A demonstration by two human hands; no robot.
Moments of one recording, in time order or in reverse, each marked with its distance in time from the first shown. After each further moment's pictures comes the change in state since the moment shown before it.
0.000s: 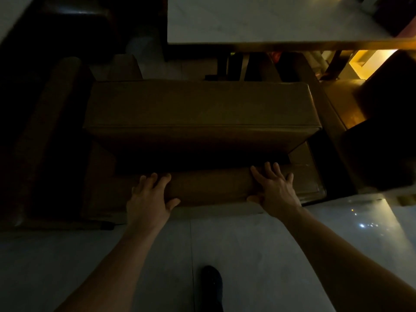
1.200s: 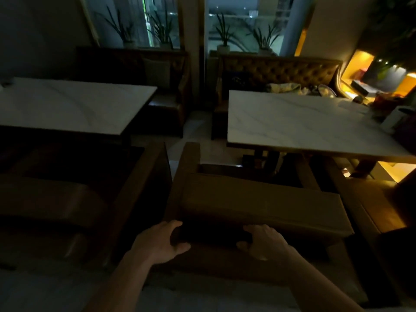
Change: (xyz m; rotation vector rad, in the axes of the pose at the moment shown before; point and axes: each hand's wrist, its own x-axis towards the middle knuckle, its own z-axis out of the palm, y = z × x) left_hand -0.036 -0.122 -0.226 -0.289 -0.295 -0.078; right_hand -0.022 -0.213 -0.188 0.058 -0.246 -0.091
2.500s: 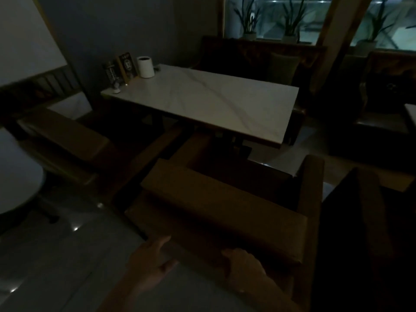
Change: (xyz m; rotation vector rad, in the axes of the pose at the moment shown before) left_hand -0.100 -0.686 -0.192 -0.139 0.338 -0.344; right_hand 0.137 -0.732 0.178 -0.096 -0.232 -0.372
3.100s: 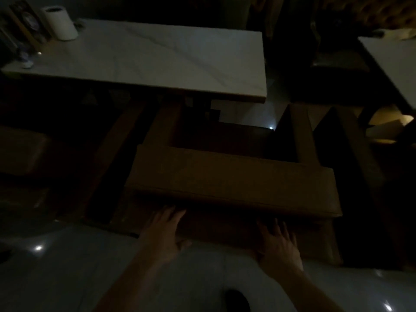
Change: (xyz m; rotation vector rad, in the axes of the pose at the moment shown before) left_hand 0.150 -0.076 0.007 0.361 -0.131 0.406; right_hand 0.059 -0.024 0.075 0.059 0.294 0.434
